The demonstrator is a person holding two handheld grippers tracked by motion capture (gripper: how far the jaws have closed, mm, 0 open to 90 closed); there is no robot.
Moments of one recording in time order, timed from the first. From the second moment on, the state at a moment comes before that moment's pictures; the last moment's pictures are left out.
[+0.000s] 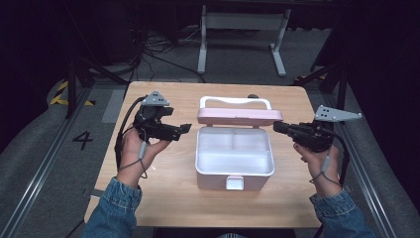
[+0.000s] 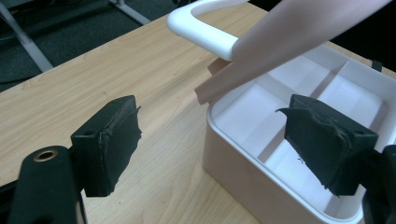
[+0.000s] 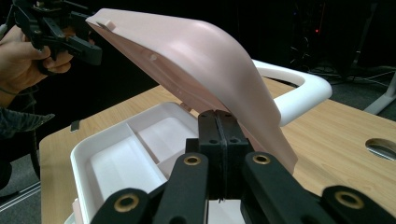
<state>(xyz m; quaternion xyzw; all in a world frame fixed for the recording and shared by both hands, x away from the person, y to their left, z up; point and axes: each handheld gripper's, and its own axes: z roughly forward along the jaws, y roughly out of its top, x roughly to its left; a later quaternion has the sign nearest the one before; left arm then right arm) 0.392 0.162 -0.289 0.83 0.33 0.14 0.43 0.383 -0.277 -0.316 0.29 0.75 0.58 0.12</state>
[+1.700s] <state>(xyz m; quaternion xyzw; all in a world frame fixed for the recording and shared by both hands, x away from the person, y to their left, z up) 0.409 0.097 -0.279 0.80 0.30 0.21 0.47 0.394 -0.278 -0.313 0.28 0.74 0.59 0.12</state>
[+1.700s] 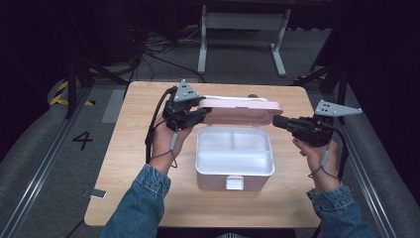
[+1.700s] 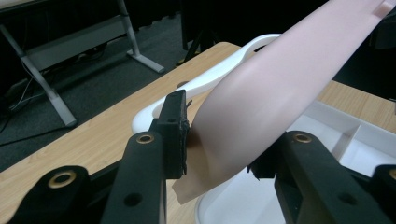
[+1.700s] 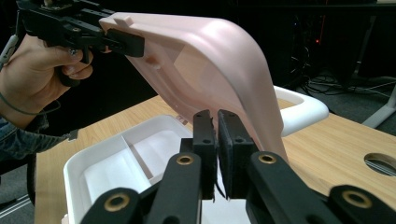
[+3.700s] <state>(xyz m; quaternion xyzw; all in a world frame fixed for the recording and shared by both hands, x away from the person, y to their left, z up) 0.531 0.090 -0.300 0.80 0.40 0.20 0.40 0.379 -0.340 -0.325 0.33 0.76 0.53 0.19</state>
